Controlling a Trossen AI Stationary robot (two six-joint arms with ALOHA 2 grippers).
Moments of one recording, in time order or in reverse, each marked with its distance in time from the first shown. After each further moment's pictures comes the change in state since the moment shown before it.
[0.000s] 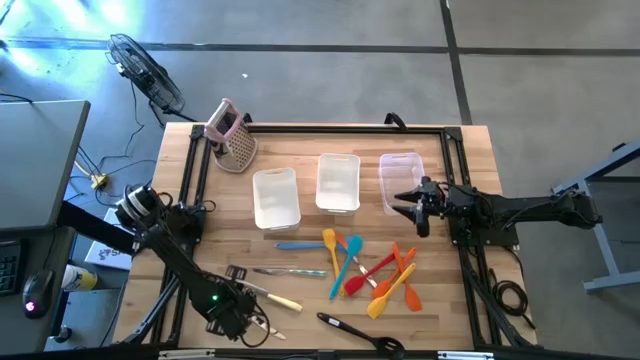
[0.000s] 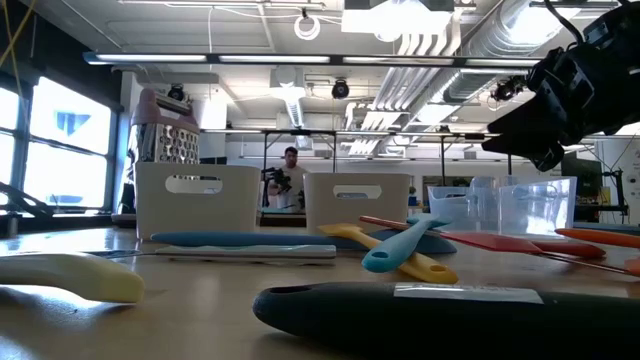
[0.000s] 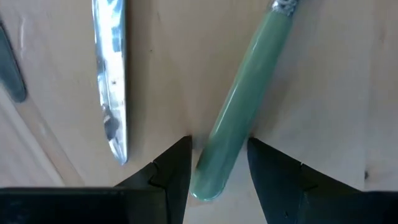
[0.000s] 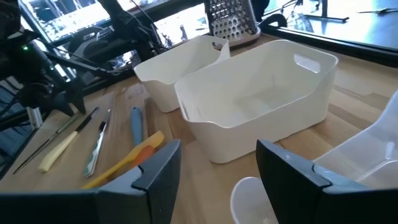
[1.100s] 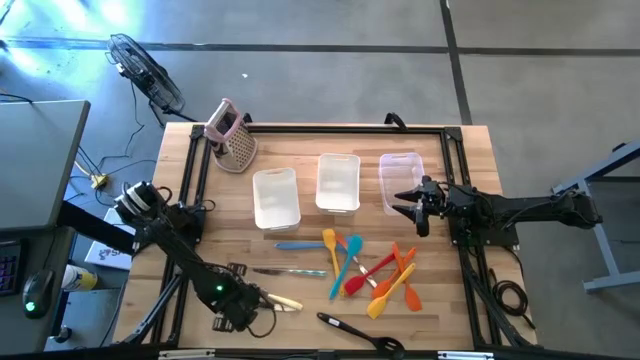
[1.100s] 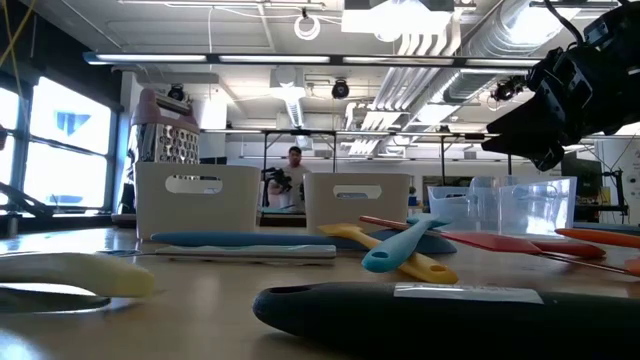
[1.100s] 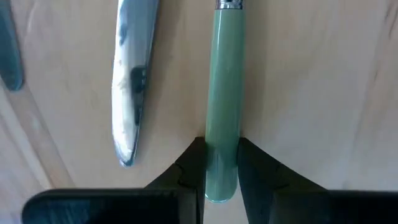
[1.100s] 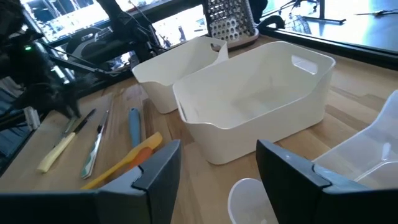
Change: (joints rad) left arm 0.066 -0.005 -0.006 0.054 0.080 -0.106; right arm 0.000 0.000 0.000 0.001 0.010 -0.004
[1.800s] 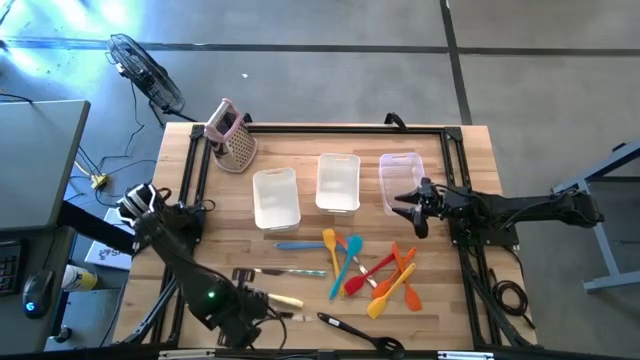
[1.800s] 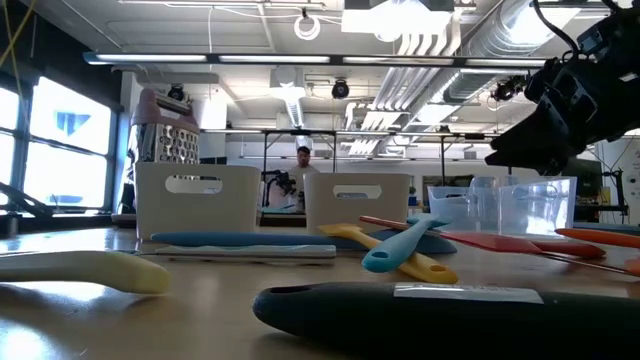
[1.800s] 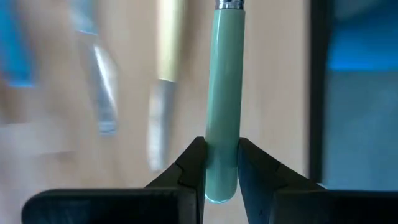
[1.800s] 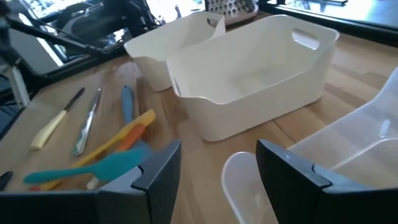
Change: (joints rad) left arm -0.001 -0.003 0.495 -0.448 -0.247 -0.001; right arm 0.000 0.040 0.000 -0.045 -0.023 -0.005
